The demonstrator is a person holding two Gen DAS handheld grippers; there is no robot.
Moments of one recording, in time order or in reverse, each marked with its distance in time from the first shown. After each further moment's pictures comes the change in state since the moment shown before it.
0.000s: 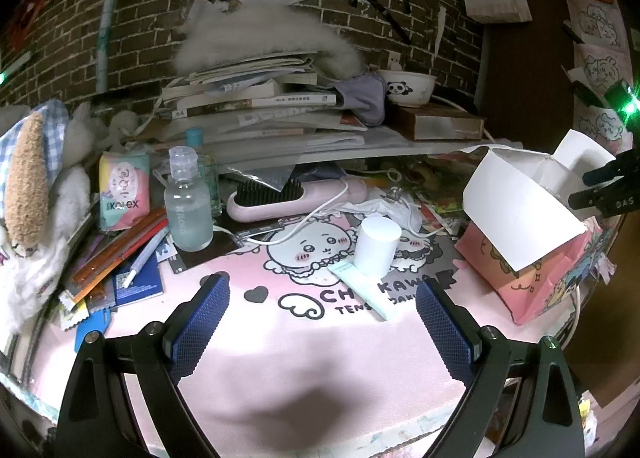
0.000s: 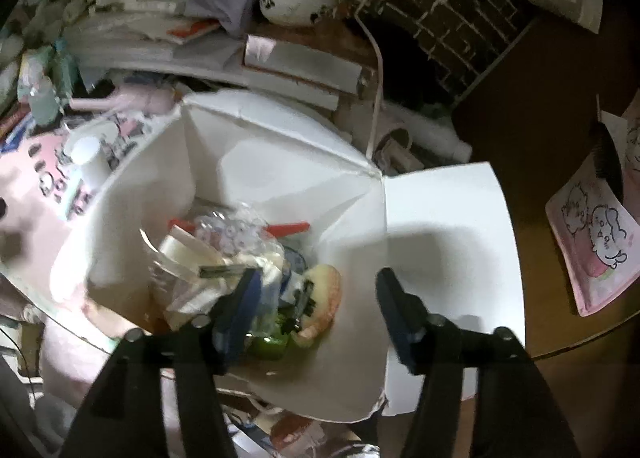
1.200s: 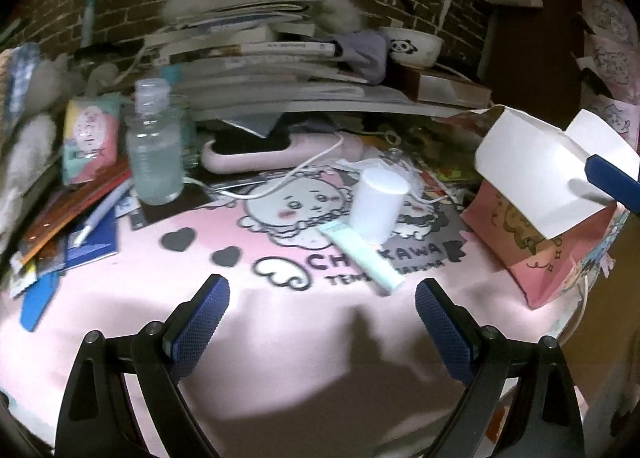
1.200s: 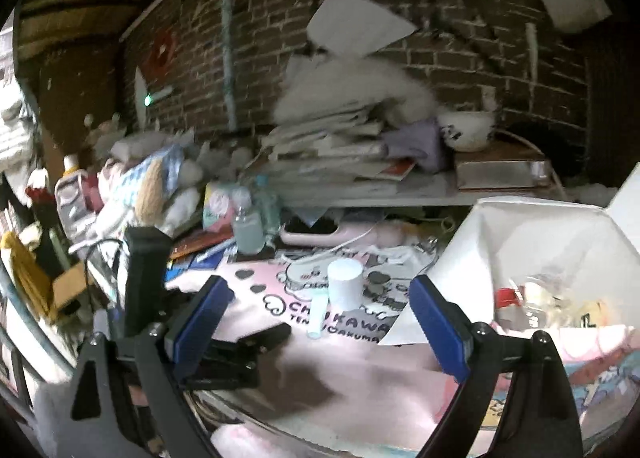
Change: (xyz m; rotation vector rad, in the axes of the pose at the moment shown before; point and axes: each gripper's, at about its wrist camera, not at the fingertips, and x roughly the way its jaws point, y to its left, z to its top) left arm 0.046 -0.006 -0.018 -0.039 0.101 -0.063; right arm -0.047 0.127 -0.055 0.187 -0.610 0.558
